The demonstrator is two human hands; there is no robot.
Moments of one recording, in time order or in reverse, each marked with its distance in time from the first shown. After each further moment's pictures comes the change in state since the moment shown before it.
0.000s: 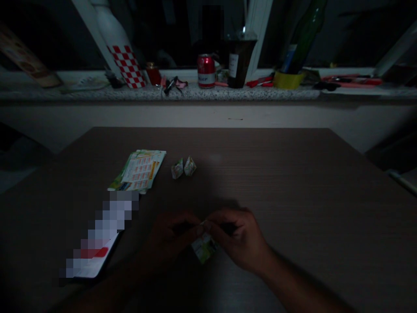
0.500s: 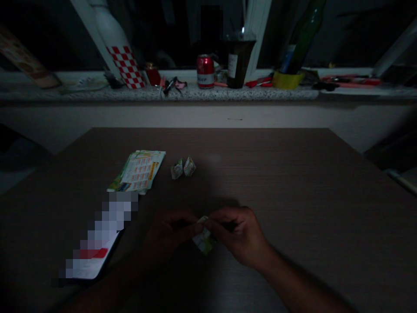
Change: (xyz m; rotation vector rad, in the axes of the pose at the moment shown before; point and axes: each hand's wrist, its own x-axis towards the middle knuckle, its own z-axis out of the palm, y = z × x) left_hand 0.003 -0.006 -0.003 -0.191 0.016 -0.085; right_hand 0.002 0.004 -0.001 0.160 -0.022 0.130
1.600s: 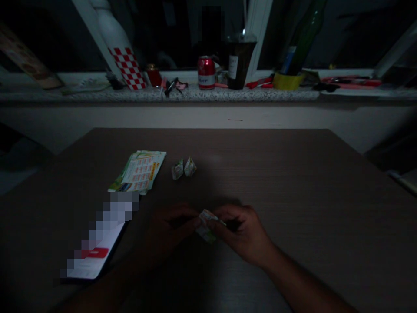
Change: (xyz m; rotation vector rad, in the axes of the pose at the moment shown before) left_hand 0.004 0.010 -0.004 0.244 0.053 0.088; right_hand 0.003 0.000 -0.009 -0.143 -0.036 -0.080
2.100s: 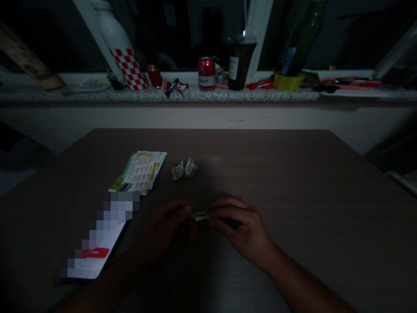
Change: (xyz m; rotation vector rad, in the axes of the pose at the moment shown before) left_hand 0.002 -0.005 -0.002 -0.317 0.044 -0.200; right_hand 0.003 0.002 -0.004 -0.145 0.090 -0.261
